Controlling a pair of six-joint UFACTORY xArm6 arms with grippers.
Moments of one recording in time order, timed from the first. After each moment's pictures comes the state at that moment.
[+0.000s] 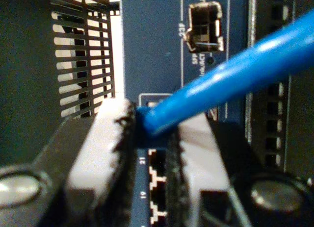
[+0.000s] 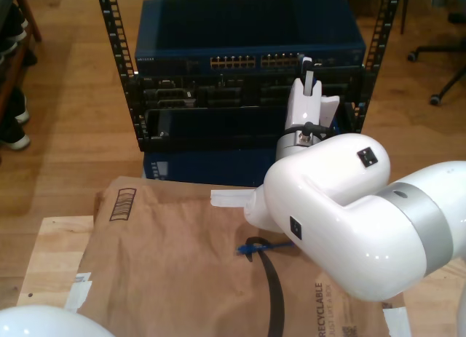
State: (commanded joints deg) left arm 97.2 -29.8 -5.5 5.3 59.4 -4.0; right arm 26.8 48.7 -76.3 37.4 -78.4 76.4
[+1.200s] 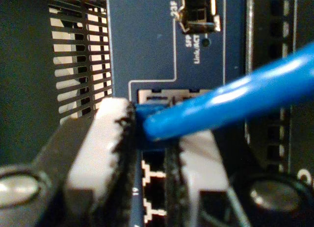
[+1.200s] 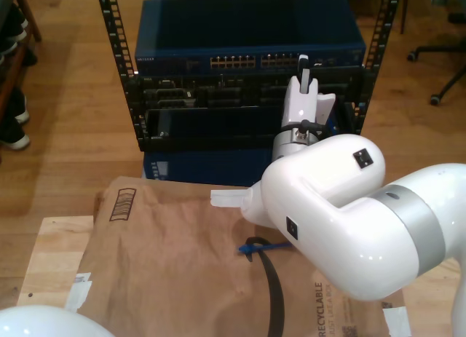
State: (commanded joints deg) left arm 97.3 -29.8 -5.5 5.3 59.3 -4.0; right arm 26.8 50.9 -80.3 37.1 -77.5 76.3
